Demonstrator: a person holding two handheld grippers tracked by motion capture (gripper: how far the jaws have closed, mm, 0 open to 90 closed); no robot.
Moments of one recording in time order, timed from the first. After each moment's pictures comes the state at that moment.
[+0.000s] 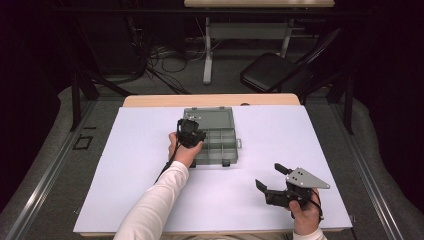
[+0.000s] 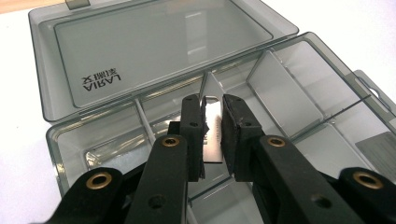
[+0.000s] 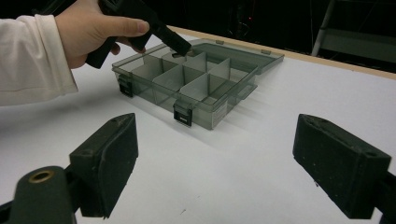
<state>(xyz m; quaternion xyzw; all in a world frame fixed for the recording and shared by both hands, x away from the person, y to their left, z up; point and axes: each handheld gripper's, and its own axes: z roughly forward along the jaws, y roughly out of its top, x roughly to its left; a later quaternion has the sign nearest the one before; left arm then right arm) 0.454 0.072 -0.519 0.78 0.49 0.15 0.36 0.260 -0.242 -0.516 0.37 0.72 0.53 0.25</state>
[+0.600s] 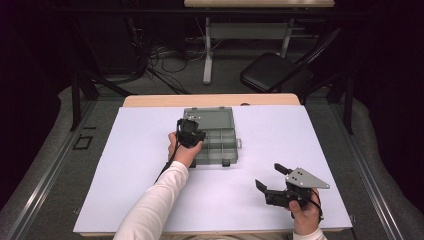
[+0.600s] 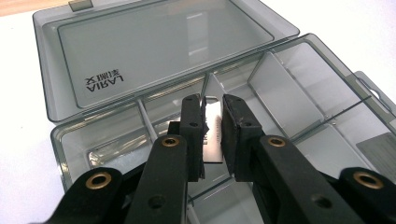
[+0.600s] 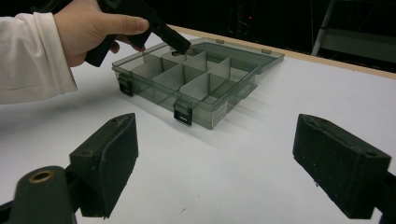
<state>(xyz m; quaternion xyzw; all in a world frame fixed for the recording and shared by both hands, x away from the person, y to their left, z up) 0.453 0.073 -0.517 0.79 0.49 0.14 0.36 0.260 -0.242 -0.516 0.37 0.72 0.53 0.25</state>
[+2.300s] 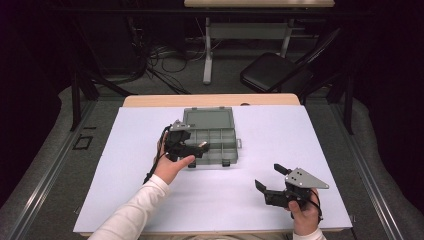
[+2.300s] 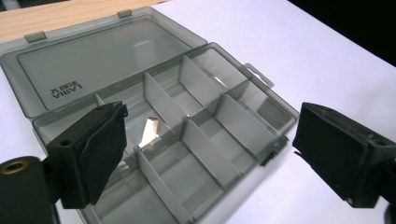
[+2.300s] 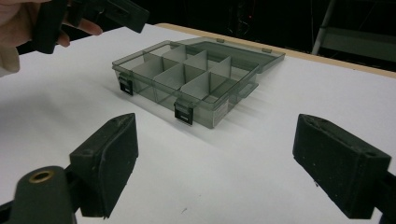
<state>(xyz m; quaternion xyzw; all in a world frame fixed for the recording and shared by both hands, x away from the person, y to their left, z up) 0.396 0.107 -0.488 0.79 0.39 0.10 0.45 0.259 -0.240 -0.516 0.37 0.72 0.52 0.25</state>
